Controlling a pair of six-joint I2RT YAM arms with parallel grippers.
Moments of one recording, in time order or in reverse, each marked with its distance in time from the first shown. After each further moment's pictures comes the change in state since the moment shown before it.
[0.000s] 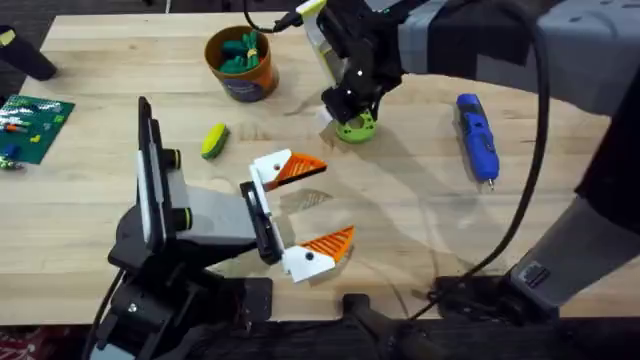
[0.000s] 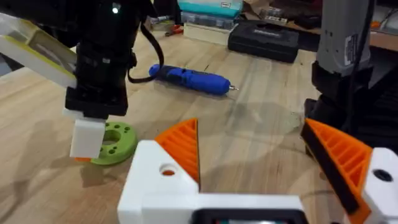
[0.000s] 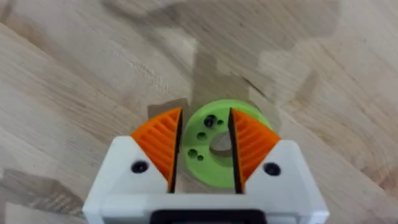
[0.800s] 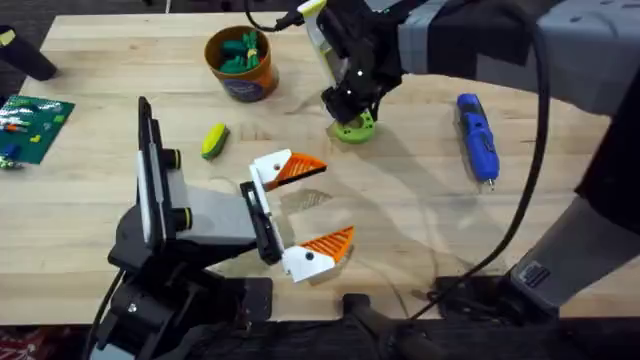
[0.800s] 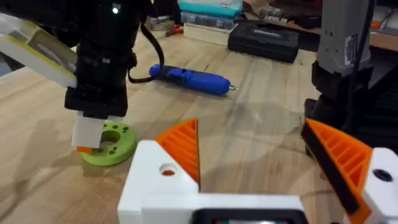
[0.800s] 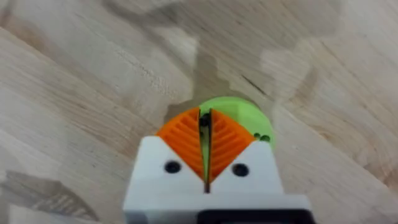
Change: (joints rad) left arm 0.000 0.000 0.000 0.000 0.000 0.000; right arm 0.000 0.000 0.000 -0.003 0.000 0.013
